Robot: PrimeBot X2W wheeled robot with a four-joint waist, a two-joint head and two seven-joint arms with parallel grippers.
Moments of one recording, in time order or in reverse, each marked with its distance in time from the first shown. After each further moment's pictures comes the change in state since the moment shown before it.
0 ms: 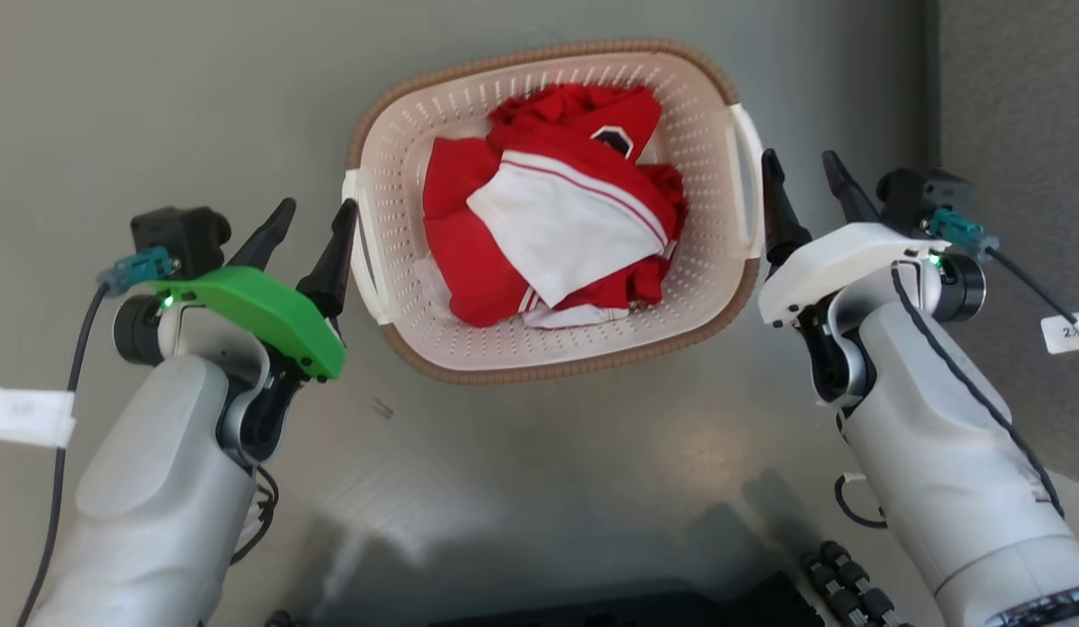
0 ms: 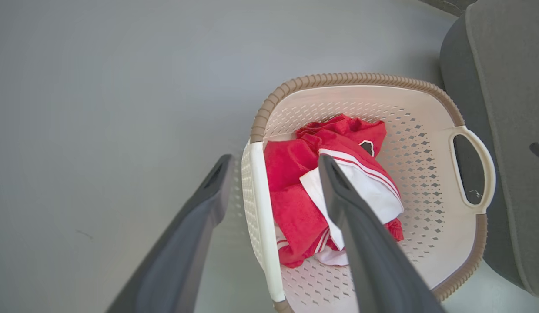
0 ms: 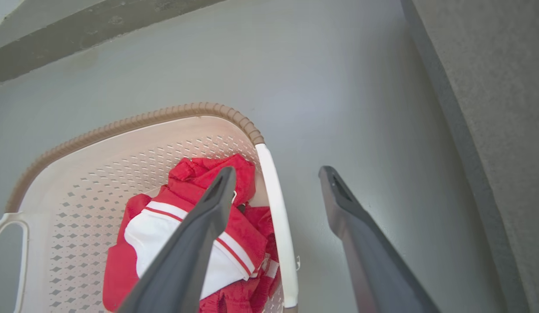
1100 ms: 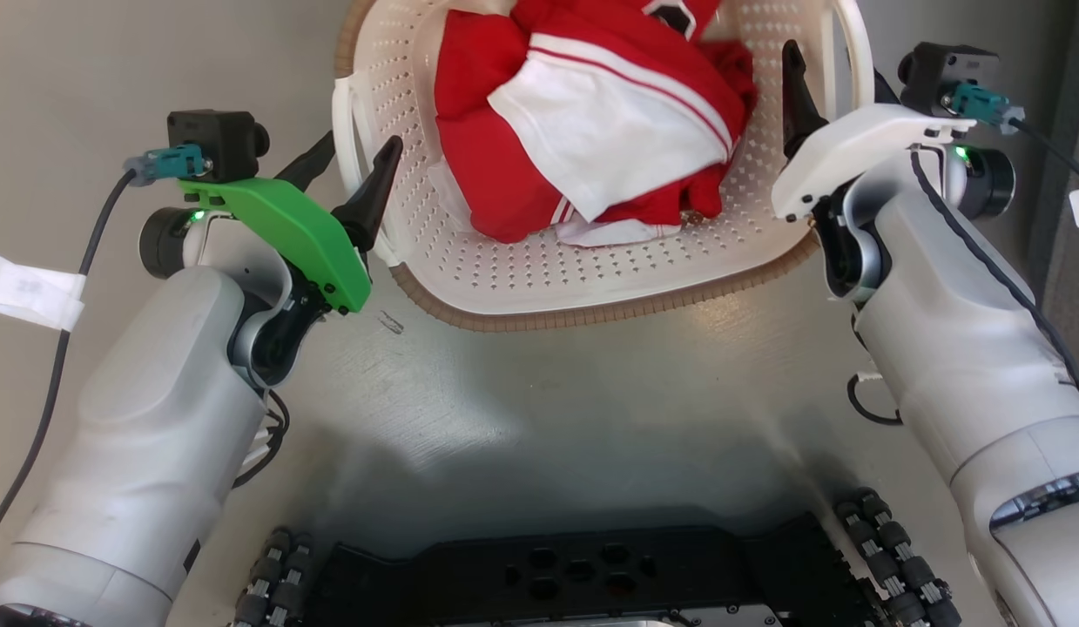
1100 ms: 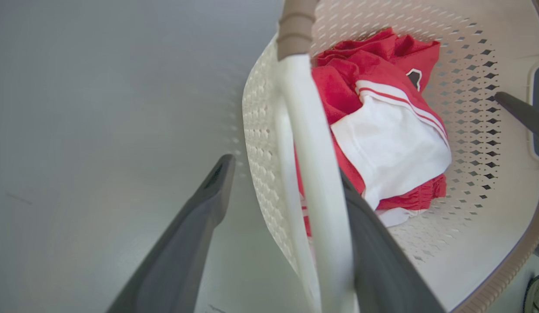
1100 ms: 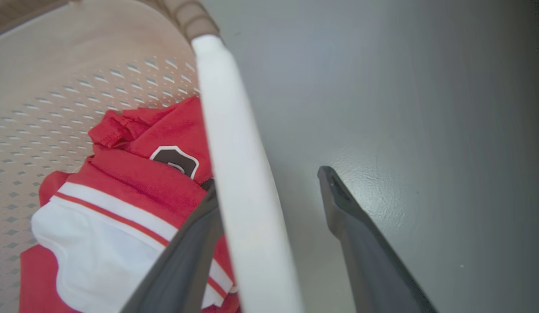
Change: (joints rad) left arm -0.222 0.010 -0.208 0.096 -0.173 -0.007 0.071; right arm -0.282 -0.021 0.106 0.243 0.090 -0.008 -0.009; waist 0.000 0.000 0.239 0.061
